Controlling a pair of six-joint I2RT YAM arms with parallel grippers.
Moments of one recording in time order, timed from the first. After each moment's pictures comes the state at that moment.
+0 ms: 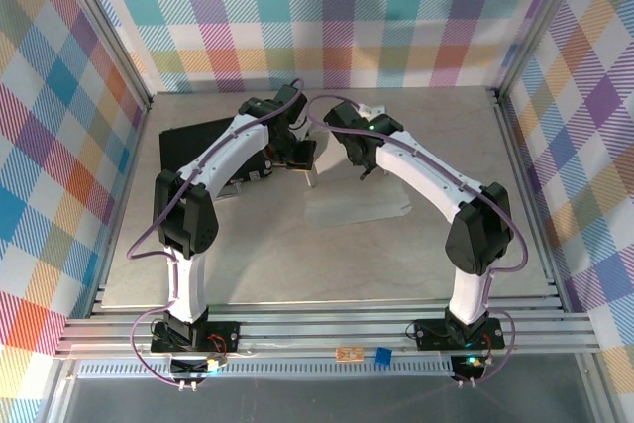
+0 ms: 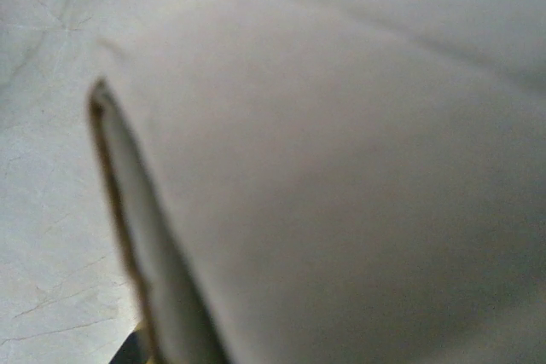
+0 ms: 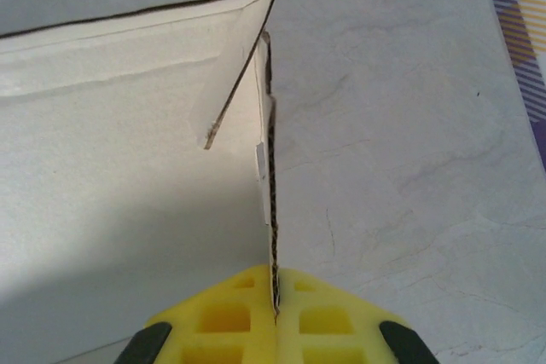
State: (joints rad) left arm -0.50 2.01 1.90 -1.15 0.26 -0.29; right arm 0.68 1.84 1.73 -1.10 0.67 0.58
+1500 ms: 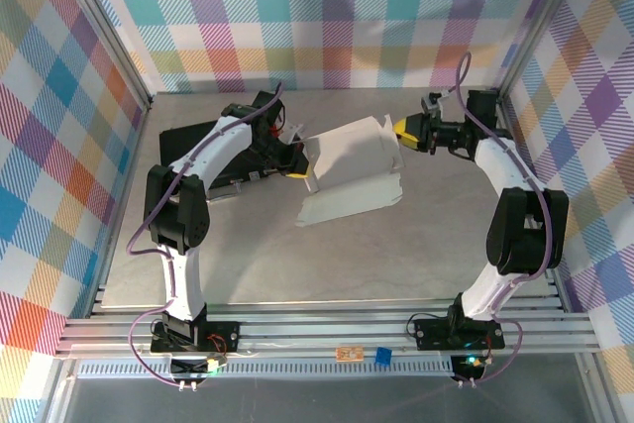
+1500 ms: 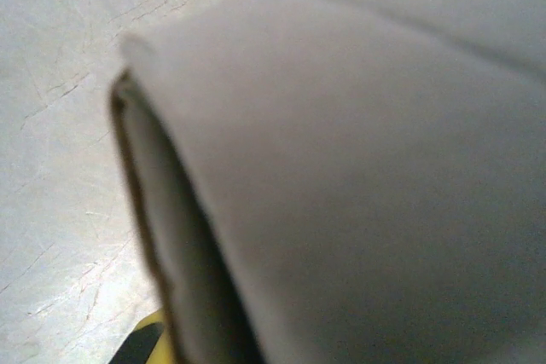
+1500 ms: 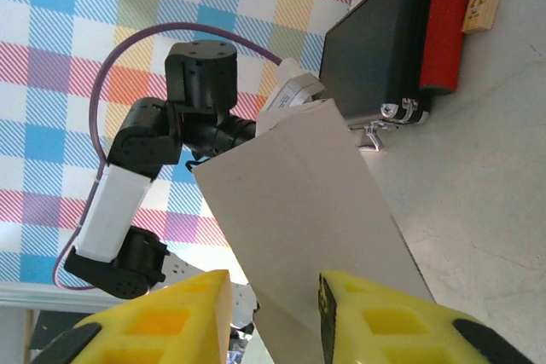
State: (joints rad) left arm -0.36 2.01 1.76 -1.08 0.66 -0.13; right arm -0.04 1.71 1.32 -0.33 -1.38 0.54
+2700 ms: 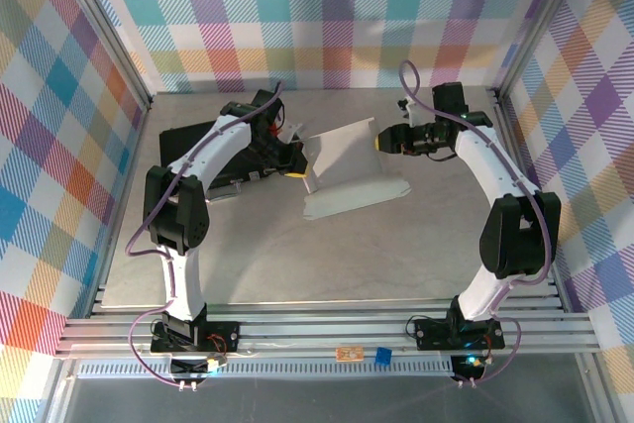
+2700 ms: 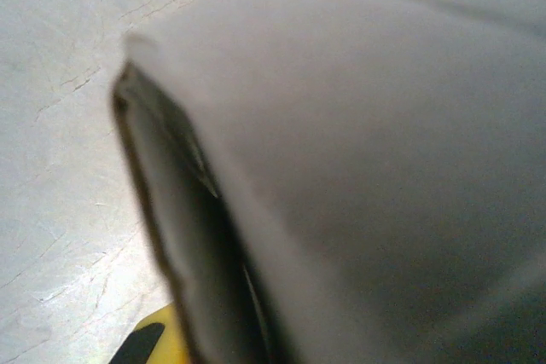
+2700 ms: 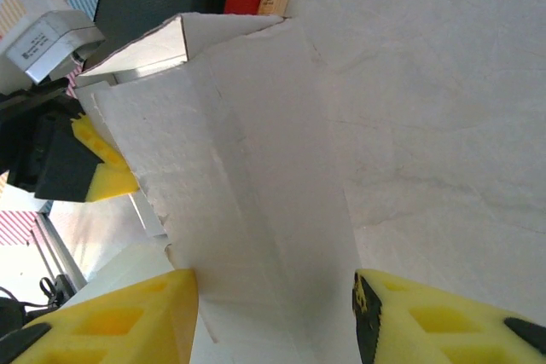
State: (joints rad) left arm -0.36 2.00 1.78 -1.10 0.64 -0.13; right arm 0.13 1.70 1.47 -0.76 -0.74 0.04
